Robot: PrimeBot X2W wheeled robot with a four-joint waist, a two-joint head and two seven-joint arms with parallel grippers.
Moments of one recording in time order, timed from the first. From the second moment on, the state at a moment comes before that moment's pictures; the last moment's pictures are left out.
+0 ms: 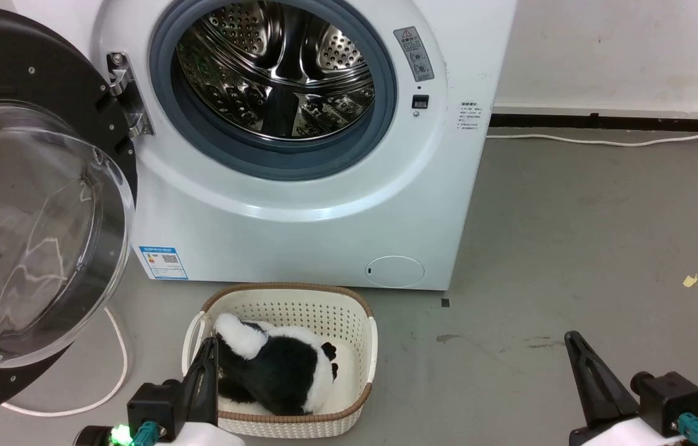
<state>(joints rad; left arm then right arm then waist) 0.06 0.13 -0.14 0.05 -0.14 0.10 -0.12 0.08 -0.06 -0.02 0.02 0.03 0.13 -0.11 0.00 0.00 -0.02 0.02</state>
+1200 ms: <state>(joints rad) 0.03 0.08 -0.06 0.02 -0.06 0.04 -0.05 0.05 -0.06 -0.01 0.01 0.02 0.13 -0.05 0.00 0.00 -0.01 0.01</state>
